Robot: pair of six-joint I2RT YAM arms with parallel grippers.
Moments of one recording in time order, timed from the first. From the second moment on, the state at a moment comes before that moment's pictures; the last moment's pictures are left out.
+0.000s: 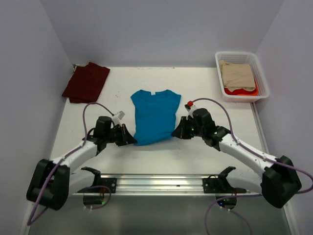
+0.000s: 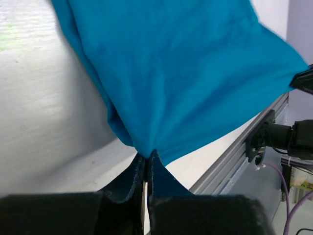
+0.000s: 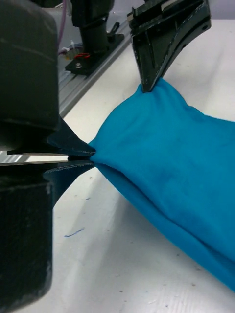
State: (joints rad) left arm -0.27 1.18 0.37 0.00 0.59 -0.56; right arm 0.60 1.18 0.66 -0.14 -0.27 0.65
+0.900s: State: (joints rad) left arm -0.41 0.99 0.57 -0.25 0.34 -0.62; right arm 0.76 1.08 0.83 -0.51 0.16 0.59
